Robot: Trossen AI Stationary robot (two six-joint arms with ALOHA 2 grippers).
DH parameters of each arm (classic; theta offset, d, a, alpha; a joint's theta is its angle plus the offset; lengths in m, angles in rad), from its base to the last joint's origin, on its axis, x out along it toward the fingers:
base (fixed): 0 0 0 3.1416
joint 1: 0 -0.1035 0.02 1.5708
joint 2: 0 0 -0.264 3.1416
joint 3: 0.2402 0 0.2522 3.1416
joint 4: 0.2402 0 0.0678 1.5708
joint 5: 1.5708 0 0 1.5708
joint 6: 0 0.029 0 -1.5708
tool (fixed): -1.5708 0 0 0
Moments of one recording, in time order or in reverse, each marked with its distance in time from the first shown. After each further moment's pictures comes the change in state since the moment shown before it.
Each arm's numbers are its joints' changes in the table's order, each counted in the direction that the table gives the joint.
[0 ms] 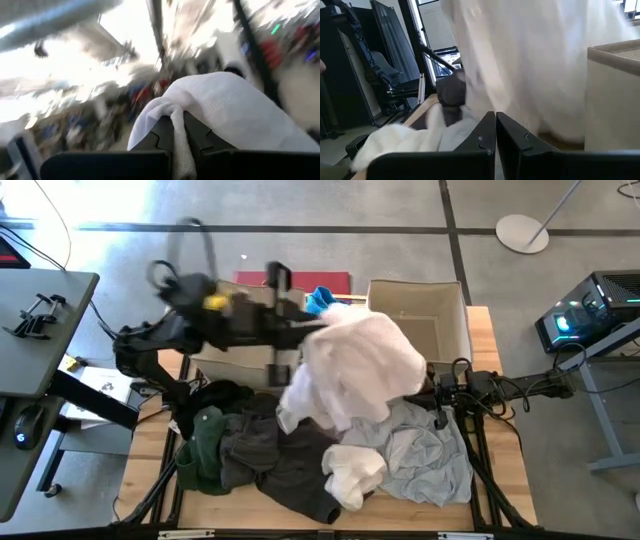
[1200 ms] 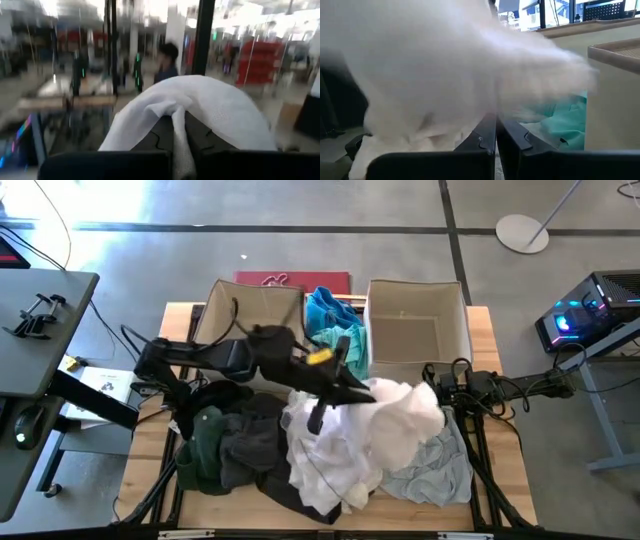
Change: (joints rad) left arm 0.021 0.136 -0.177 0.037 -0.144 -0.489; right arm 0.000 0.006 0.000 0.000 0.000 0.000
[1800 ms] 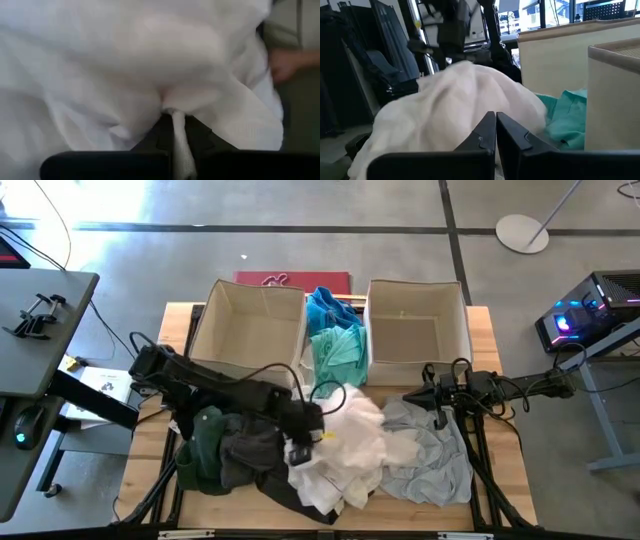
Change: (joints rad) left arm 0.101 -0.024 -0.596 0.486 -0.017 -0.459; right arm 0.000 0.000 0.000 0.000 0.000 0.000
